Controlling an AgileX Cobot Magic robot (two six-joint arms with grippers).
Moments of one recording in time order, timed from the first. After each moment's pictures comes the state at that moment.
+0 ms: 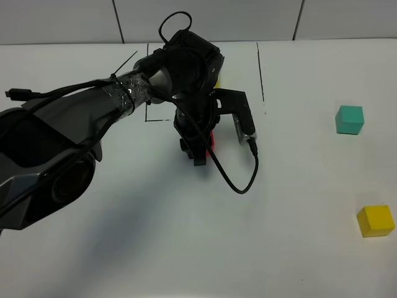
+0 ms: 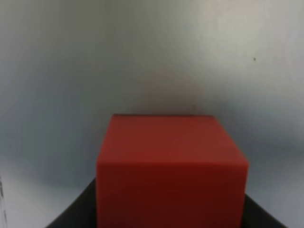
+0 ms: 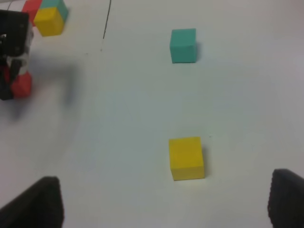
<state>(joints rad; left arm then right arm) -0.64 2.45 -2.02 0.11 1.11 0.76 -0.01 0.01 -0.50 0.06 1.06 0.05</state>
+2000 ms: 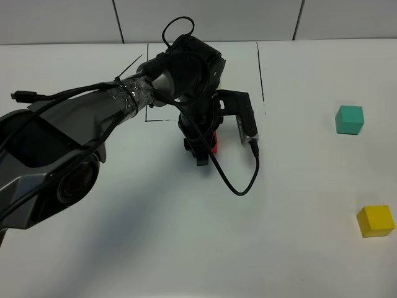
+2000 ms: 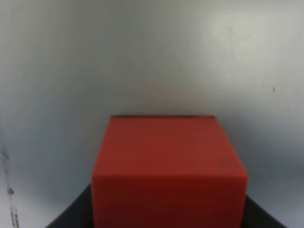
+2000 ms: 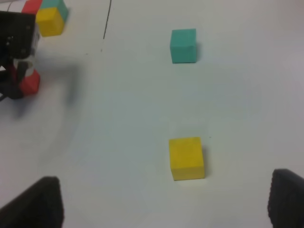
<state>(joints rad) -0.64 2.48 -2.03 0.11 1.05 0.79 -0.01 0.01 -0.50 0.06 1.06 0.05</state>
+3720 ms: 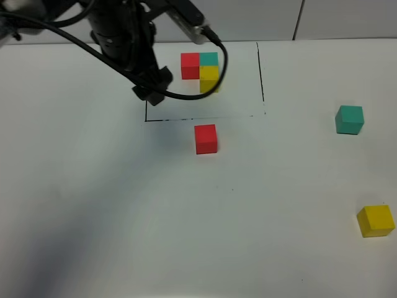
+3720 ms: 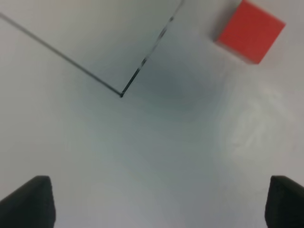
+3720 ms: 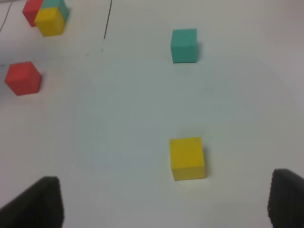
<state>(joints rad) -0.46 1.97 -1.83 0.08 1.17 0.42 -0.01 0.01 -0.50 0.06 1.06 0.05</state>
